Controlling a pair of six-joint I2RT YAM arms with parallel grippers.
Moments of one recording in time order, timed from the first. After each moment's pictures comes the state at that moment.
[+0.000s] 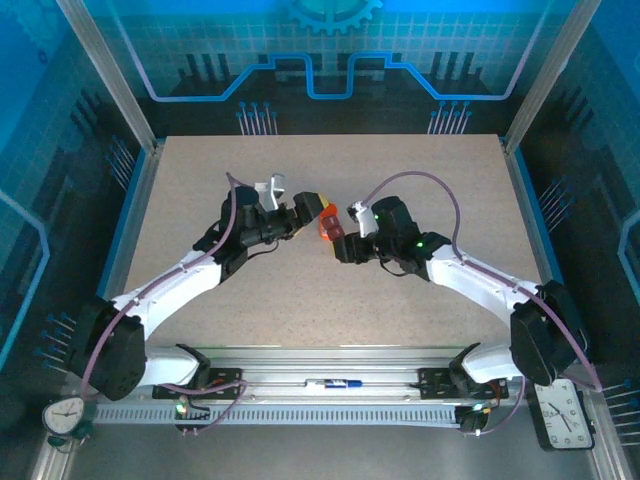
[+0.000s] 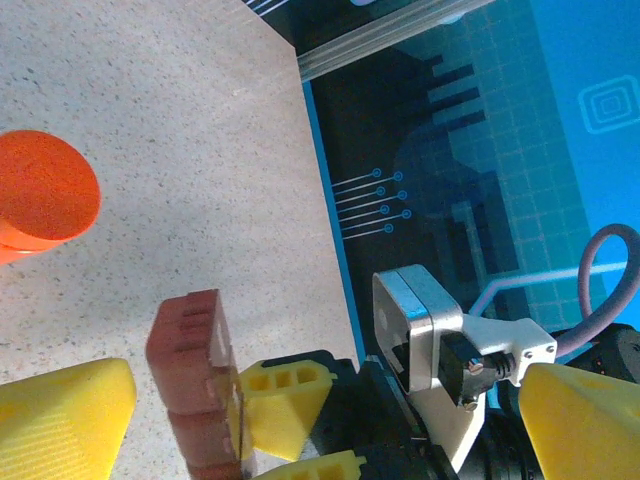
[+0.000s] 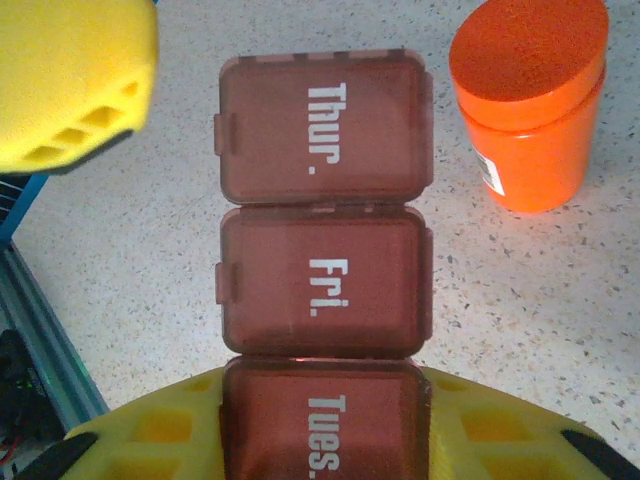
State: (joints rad) left arm -0.45 1.32 0.83 0.21 0.47 -1.04; right arm 0.60 1.39 0.91 -0.22 -0.34 0.35
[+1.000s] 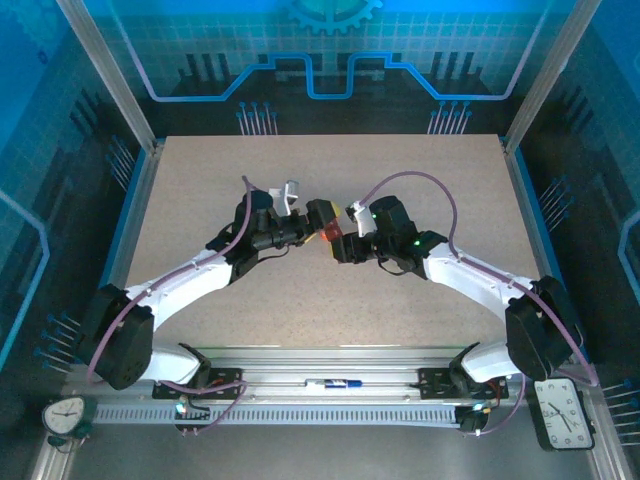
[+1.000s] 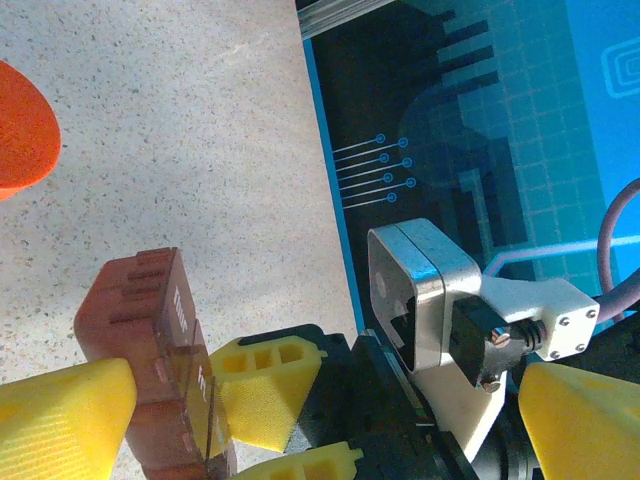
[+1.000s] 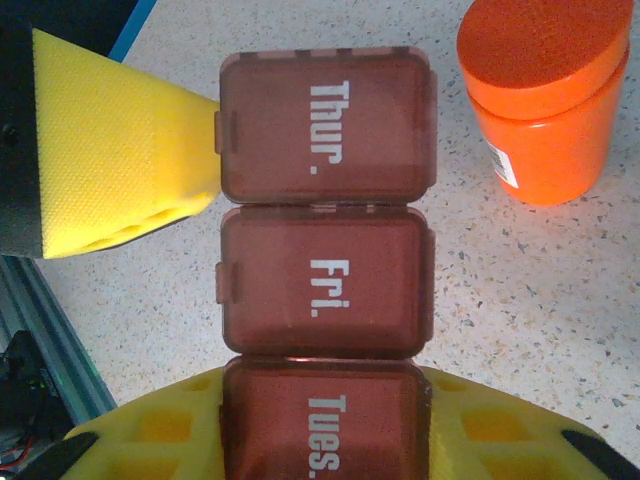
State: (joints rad) left arm -0.52 1.37 0.83 0.25 0.47 -1.06; right arm 0.60 1.41 0.91 -0.21 -0.36 0.37
